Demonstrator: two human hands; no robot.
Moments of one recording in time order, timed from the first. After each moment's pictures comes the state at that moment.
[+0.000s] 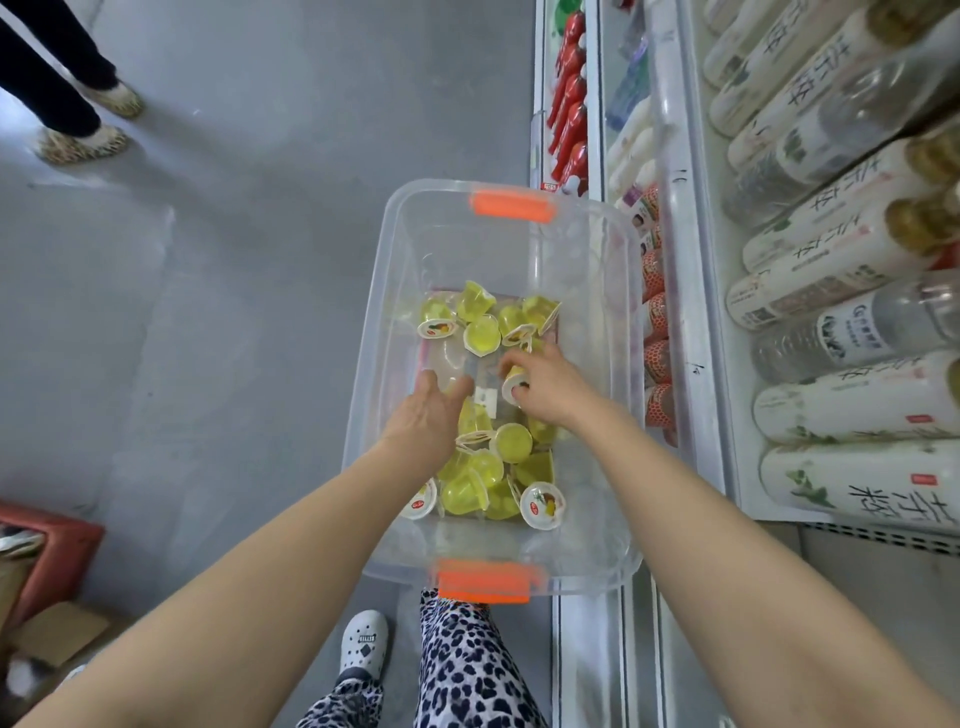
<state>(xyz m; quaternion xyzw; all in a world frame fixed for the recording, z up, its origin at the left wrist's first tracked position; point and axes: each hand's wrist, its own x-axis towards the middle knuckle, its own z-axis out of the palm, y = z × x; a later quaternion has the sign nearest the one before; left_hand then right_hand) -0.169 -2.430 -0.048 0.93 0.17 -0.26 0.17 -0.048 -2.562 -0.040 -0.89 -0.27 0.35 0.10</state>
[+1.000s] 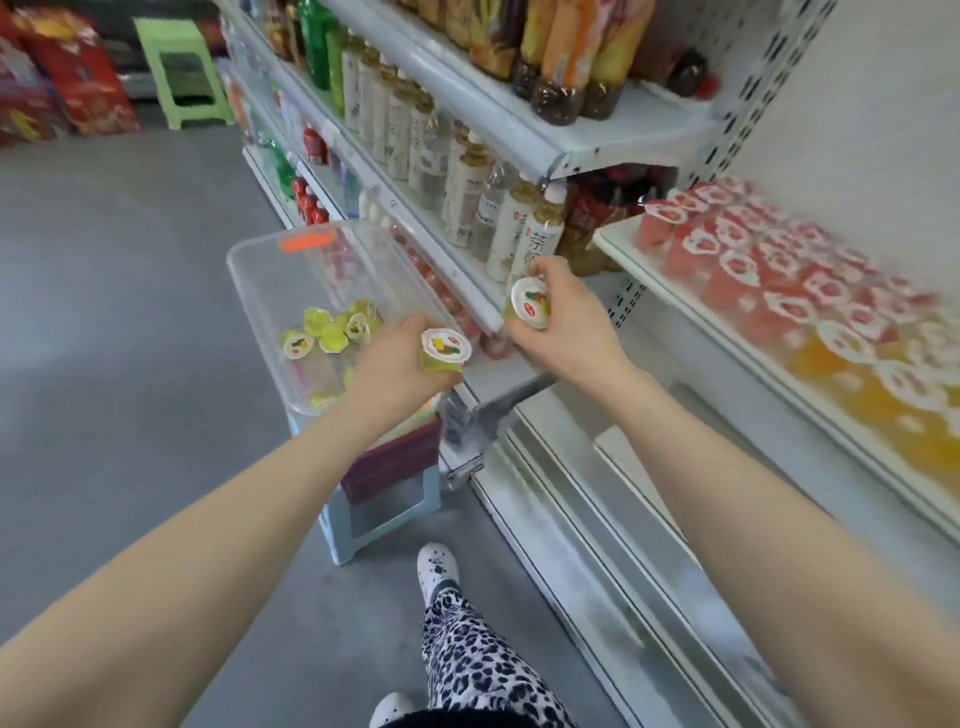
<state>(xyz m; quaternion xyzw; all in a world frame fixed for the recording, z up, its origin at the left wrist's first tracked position) -0.343 -2.520 0.129 0.92 -0.12 0.01 0.37 -0.352 -2.724 0.184 -0.95 -0.04 -0.11 0.30</state>
